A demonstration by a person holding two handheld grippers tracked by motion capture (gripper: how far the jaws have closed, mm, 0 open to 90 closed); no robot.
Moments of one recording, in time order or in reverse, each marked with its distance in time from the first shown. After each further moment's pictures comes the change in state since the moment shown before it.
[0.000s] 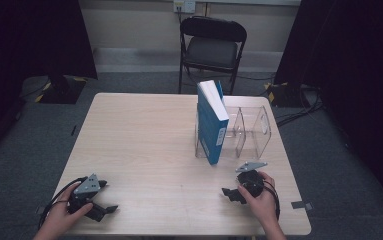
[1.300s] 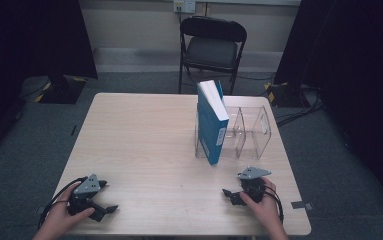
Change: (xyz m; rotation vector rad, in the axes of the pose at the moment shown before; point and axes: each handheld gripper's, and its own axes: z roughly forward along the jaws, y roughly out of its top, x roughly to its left) left arm 0.000 0.000 0.000 -0.001 0.000 0.000; right arm -0.008 -0.021 0.010 -0.156 -0.002 -0.115
